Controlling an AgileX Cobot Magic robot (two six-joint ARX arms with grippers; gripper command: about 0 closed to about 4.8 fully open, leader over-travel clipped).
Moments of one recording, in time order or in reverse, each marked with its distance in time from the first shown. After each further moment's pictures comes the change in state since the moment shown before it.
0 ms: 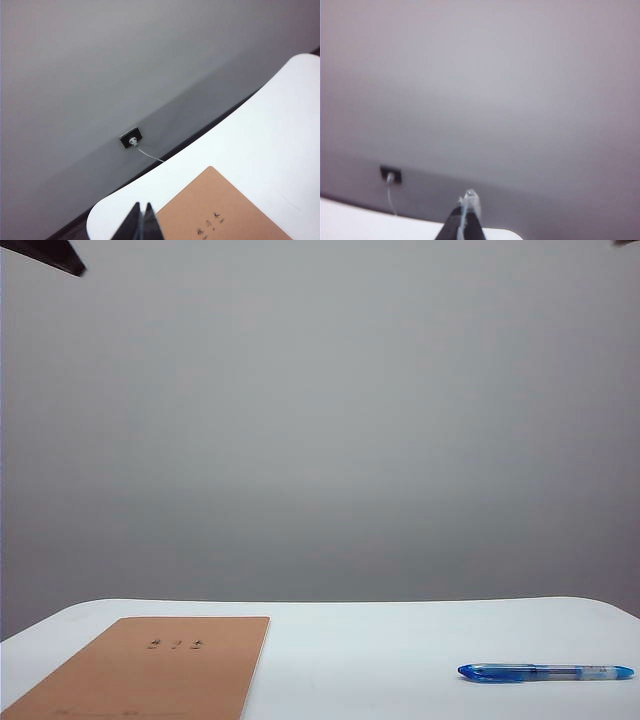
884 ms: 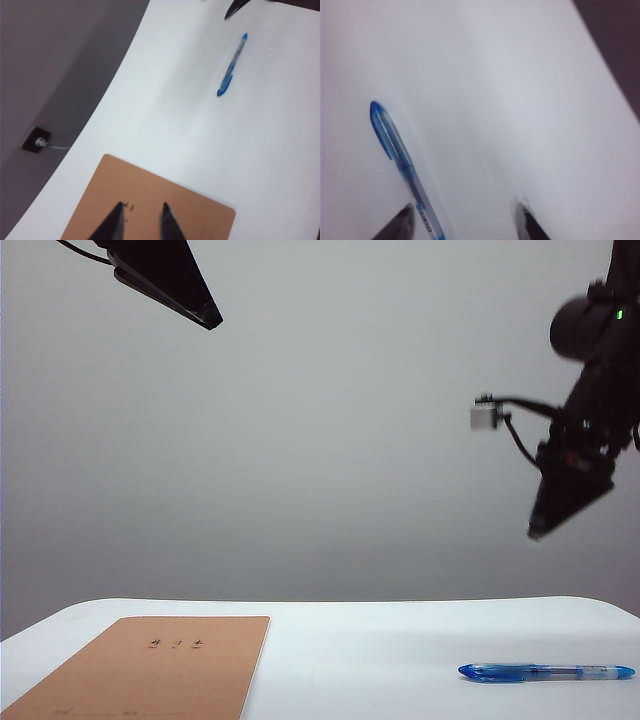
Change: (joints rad) left arm -0.406 0.166 0.098 -0.238 -0.098 0.152; right arm -0.035 0.828 0.429 -0.661 -0.346 -0.884
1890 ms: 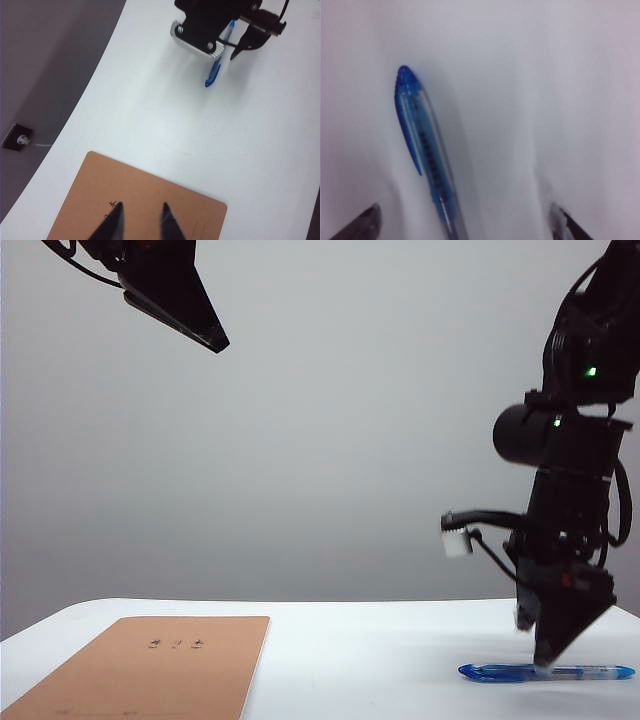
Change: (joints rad) left arm -0.002 0.047 0.000 -0.016 0.024 0.025; right arm 0.113 0.240 0.000 0.005 0.146 -0.112
